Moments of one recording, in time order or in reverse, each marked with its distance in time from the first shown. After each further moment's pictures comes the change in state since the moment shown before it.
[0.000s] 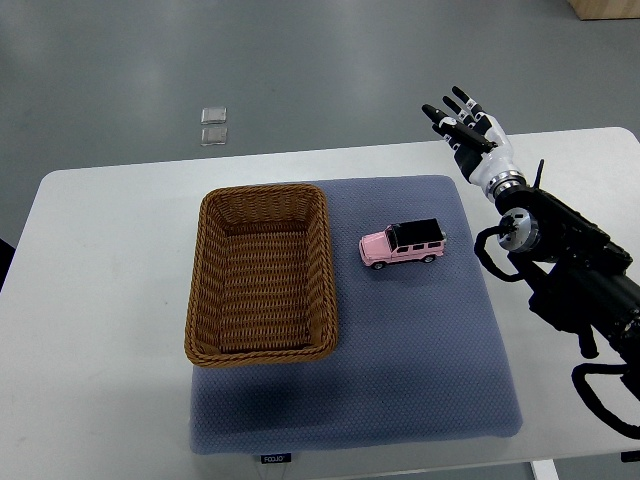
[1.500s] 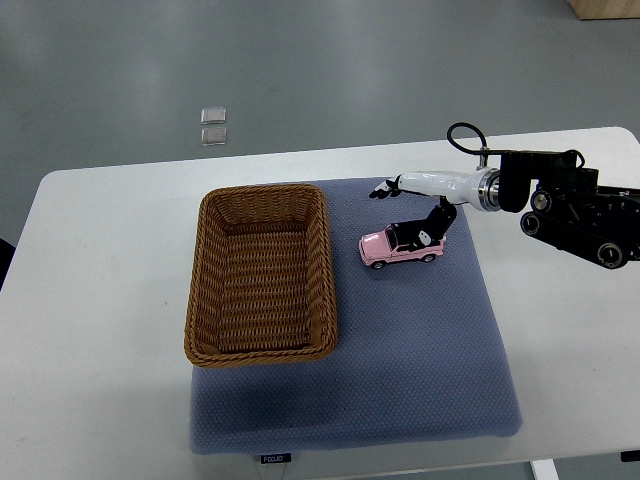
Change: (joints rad) left arm 0.013 0.000 0.000 -0.001 0.000 0.000 0.000; right arm 0.280 -0.364 -0.875 0.424 -0.947 0.104 -0.183
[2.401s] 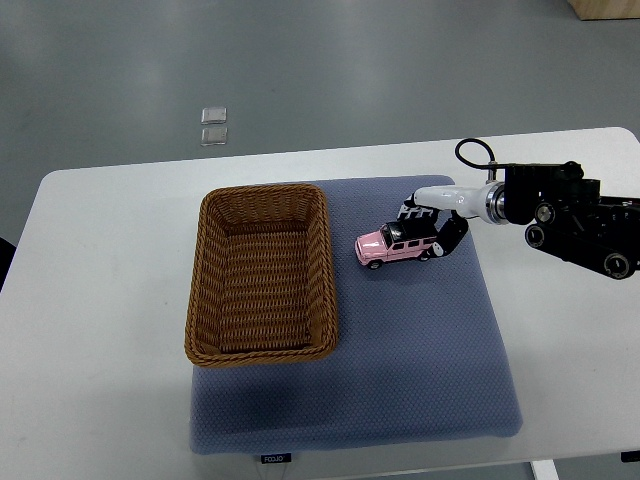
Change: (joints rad) left arm -0.001 0.000 0.000 0.000 0.000 0.000 0.000; right arm -0.010 -0.021 -0.040 0.041 0.006 0.014 -0.089
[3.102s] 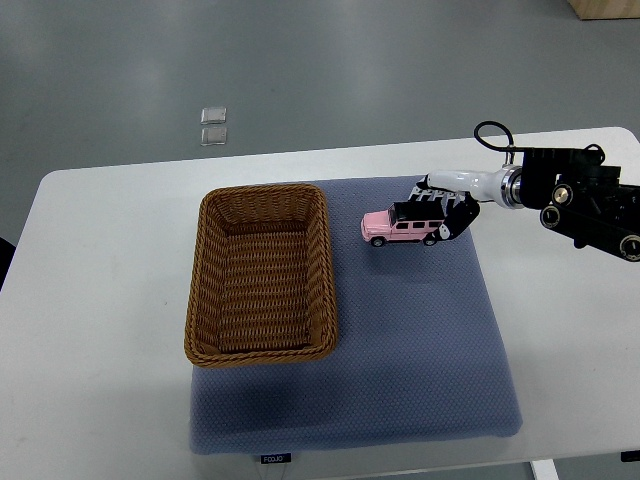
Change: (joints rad) left arm 0.000 0.000 0.000 0.000 0.000 0.000 0.000; right arm 0.034 -0.041 0.020 -0.014 0.080 0.007 0.002
